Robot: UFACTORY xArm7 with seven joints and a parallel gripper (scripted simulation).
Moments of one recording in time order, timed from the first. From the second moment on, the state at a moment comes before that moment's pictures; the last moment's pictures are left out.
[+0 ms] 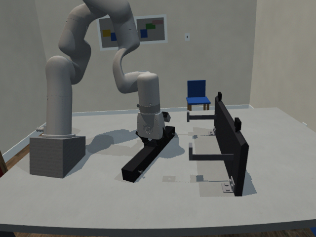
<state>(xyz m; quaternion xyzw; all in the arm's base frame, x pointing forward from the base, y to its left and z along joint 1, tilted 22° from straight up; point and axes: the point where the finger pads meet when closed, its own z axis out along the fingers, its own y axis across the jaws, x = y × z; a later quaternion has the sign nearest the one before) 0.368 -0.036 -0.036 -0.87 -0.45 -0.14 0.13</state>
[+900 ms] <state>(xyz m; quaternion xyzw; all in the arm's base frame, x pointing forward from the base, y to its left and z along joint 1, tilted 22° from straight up) 0.366 -0.039 -0.027 -0.87 -0.45 -0.14 0.13</state>
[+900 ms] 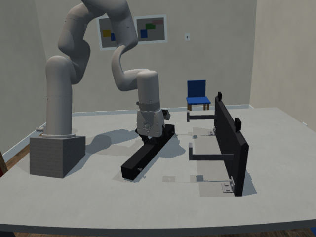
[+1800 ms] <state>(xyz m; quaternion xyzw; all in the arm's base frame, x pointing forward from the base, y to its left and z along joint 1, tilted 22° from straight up) 0.358 -0.066 0.040 -0.87 -0.45 -0.14 0.13</state>
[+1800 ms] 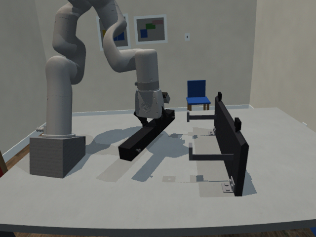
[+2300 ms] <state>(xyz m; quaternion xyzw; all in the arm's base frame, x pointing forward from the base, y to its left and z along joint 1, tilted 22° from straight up) 0.356 -0.067 0.045 -0.87 -0.45 -0.14 0.13</state>
